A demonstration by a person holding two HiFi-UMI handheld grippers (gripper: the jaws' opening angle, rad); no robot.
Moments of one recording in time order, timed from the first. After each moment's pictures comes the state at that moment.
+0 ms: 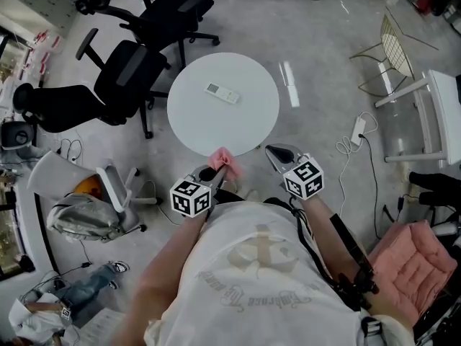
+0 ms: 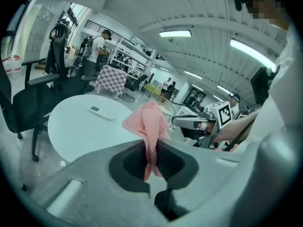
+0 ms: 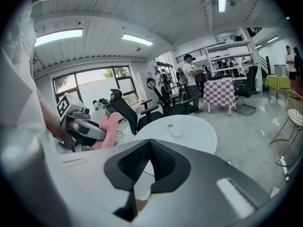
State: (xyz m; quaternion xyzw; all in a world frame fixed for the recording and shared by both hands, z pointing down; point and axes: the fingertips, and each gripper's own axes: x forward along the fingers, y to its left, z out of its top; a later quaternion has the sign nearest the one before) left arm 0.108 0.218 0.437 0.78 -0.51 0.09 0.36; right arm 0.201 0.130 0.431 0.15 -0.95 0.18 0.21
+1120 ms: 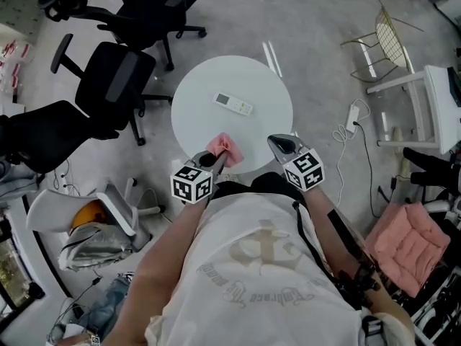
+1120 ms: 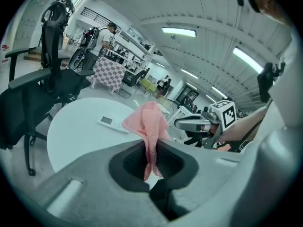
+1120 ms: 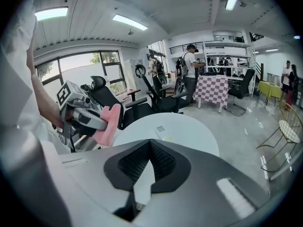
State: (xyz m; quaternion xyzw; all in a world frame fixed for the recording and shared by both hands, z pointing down) left arm -0.014 0.121 0.463 0.80 -0.45 0.10 0.39; right arm 0.095 0.054 0.457 0.21 -0.92 0.17 0.29
